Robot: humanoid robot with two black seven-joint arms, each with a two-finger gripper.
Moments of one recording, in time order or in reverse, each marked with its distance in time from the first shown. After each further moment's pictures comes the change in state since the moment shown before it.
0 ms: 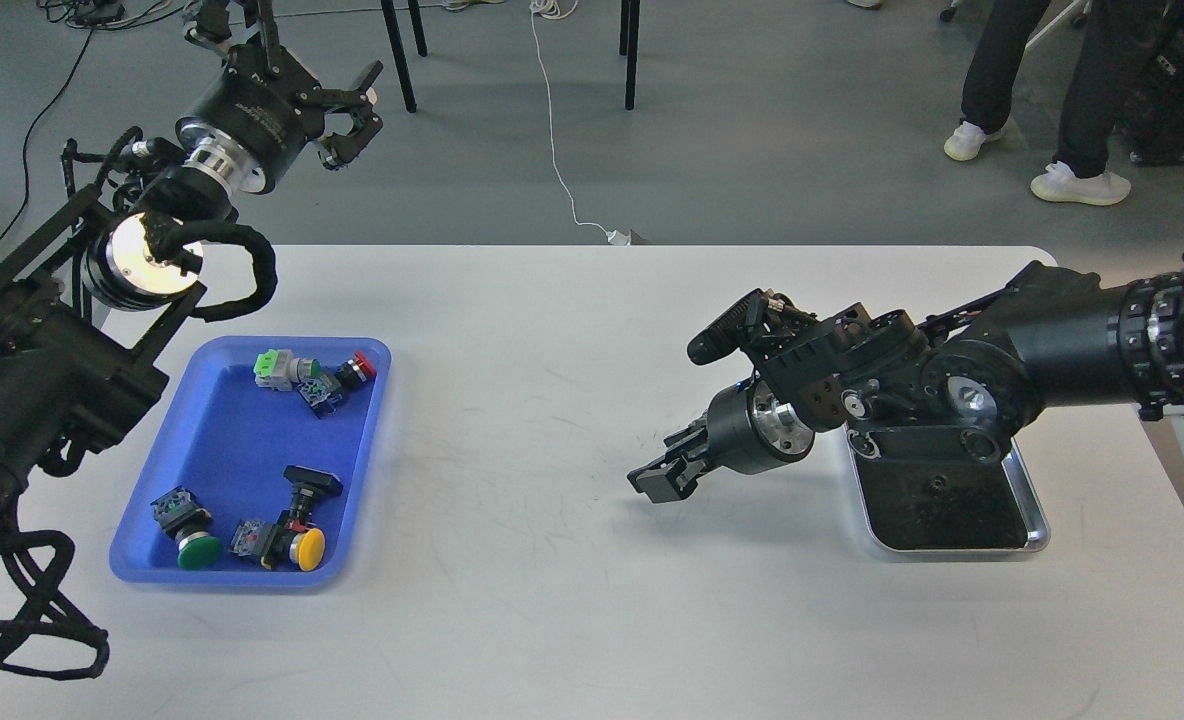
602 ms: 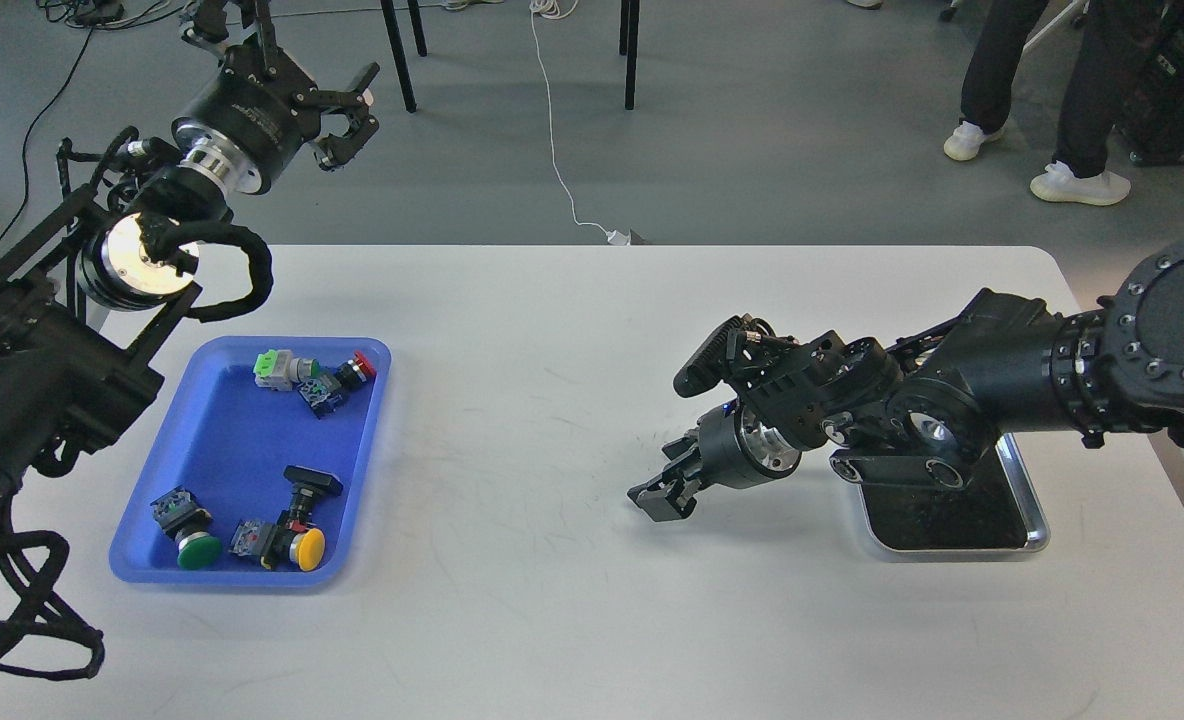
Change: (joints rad) left arm 0.002 0.008 -0.002 0.000 0.001 0.002 0.002; right arm -0.052 0.049 -0.079 -0.103 -0.071 -0.023 0.002
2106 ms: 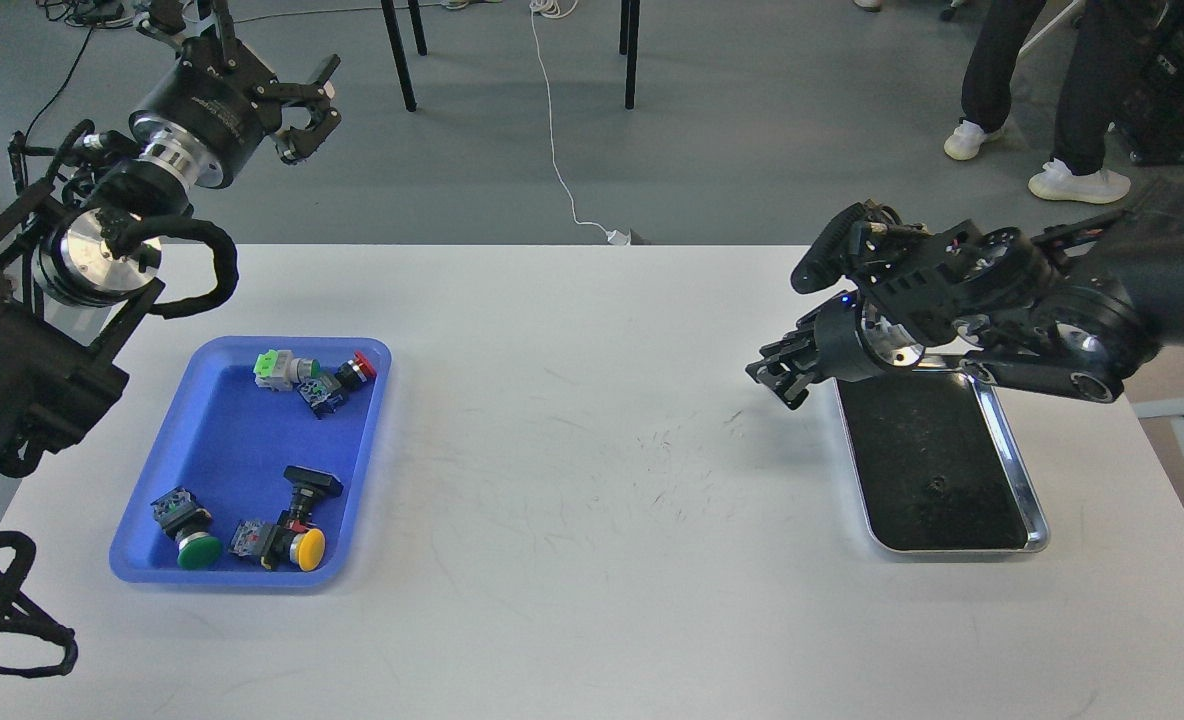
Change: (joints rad) left arm 0.003 0.056 -0.002 -0.001 0.000 0.003 -0.002; right arm 0.163 -0.334 -0.042 0.054 -0.224 -0.002 0.023
